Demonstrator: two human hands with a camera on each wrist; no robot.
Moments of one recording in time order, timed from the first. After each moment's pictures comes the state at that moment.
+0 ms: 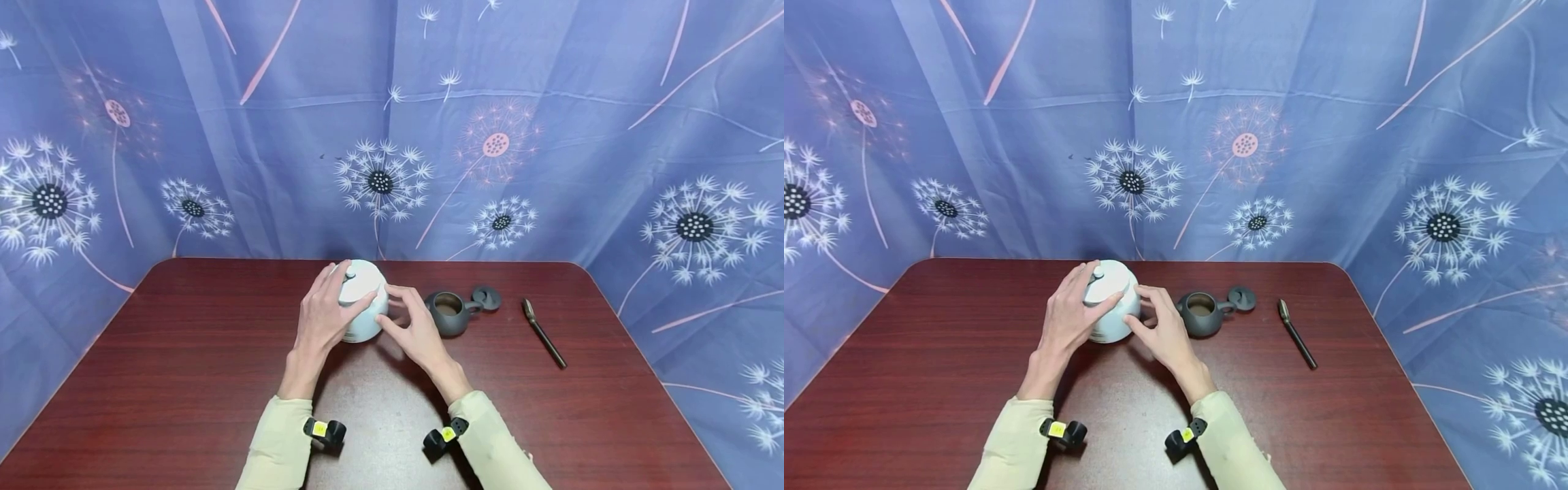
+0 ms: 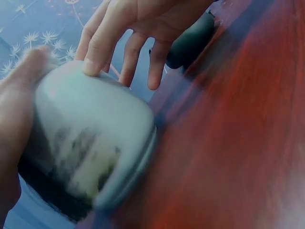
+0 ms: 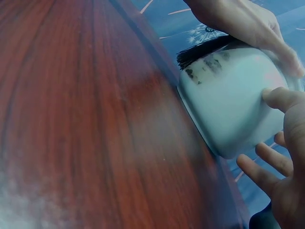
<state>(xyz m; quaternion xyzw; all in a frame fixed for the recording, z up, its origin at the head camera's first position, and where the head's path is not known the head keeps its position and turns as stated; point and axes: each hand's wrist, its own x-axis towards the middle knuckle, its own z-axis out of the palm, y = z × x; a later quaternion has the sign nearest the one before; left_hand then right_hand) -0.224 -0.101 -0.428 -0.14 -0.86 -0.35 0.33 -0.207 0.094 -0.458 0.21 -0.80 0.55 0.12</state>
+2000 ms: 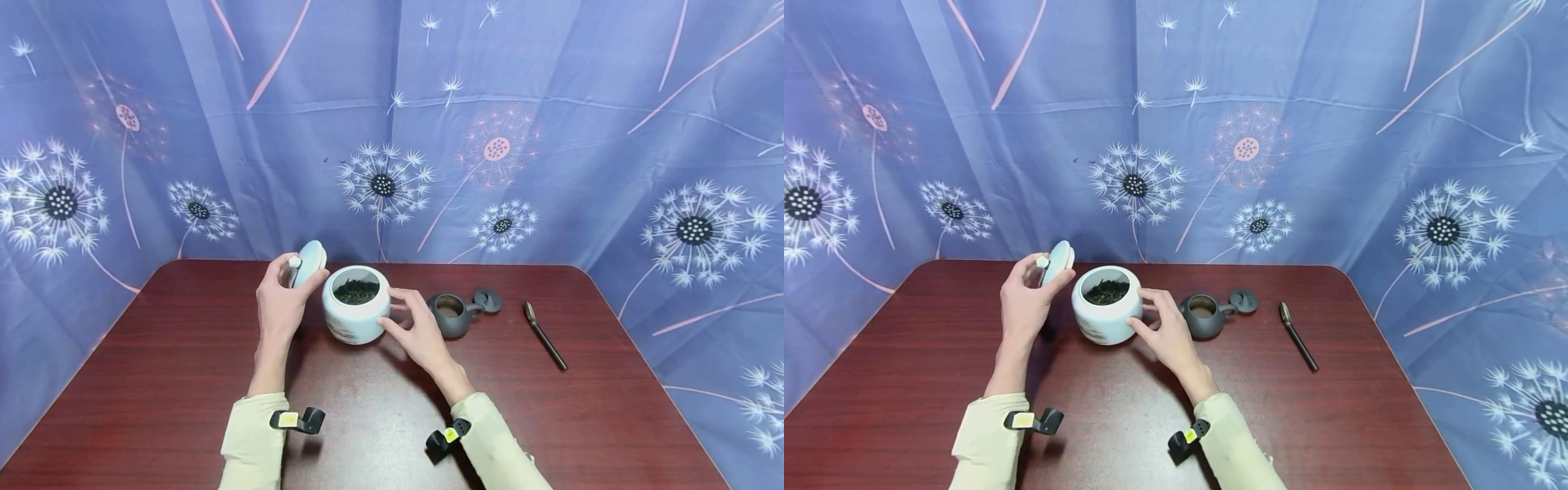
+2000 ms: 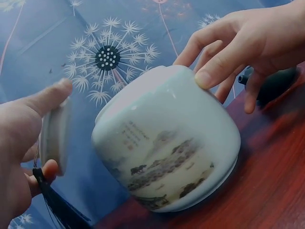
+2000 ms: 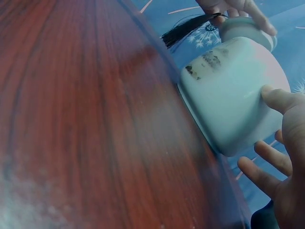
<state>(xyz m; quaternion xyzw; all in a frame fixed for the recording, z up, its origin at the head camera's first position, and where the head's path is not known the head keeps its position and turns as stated) -0.219 -0.151 -0.397 0.08 -0.76 -0.61 0.20 -0.208 0.096 -0.462 0.20 -0.81 0.53 0.14</state>
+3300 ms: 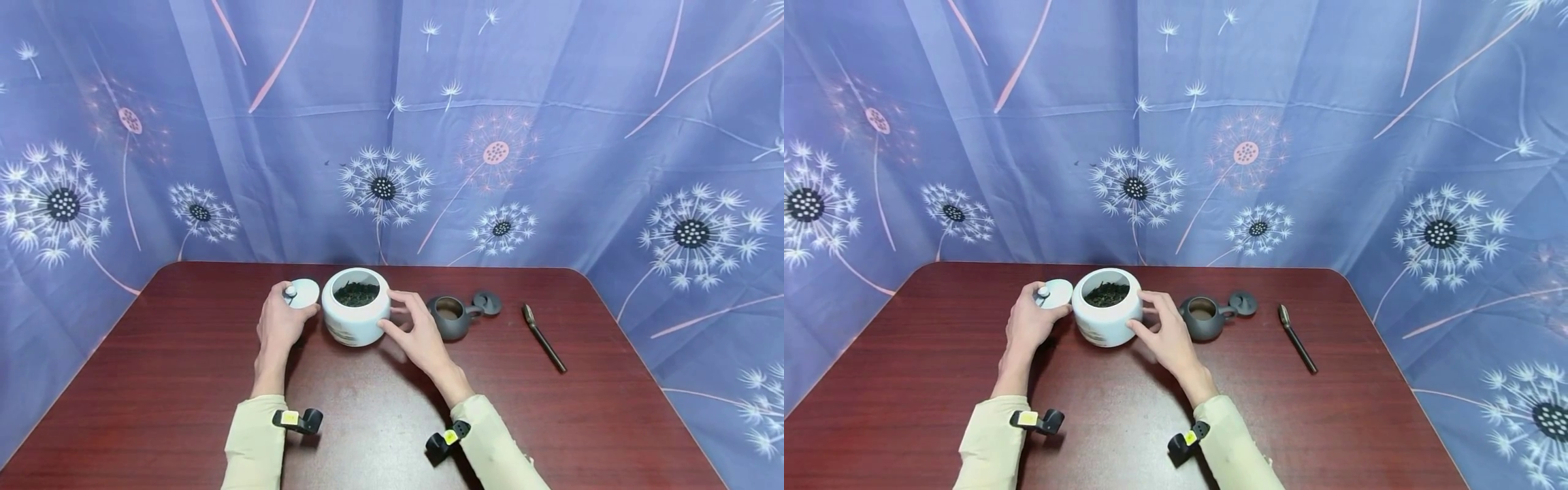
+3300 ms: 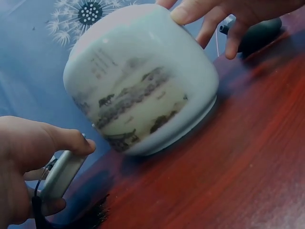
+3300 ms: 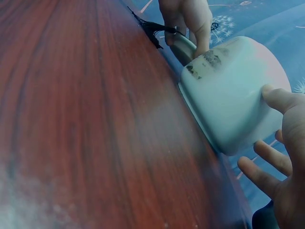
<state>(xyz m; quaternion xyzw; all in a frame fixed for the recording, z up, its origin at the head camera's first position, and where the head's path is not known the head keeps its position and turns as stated) -0.226 -0.169 -0.439 0.15 -0.89 -0.42 0.09 -0.185 0.090 -0.426 0.19 -0.82 0.53 0.12</state>
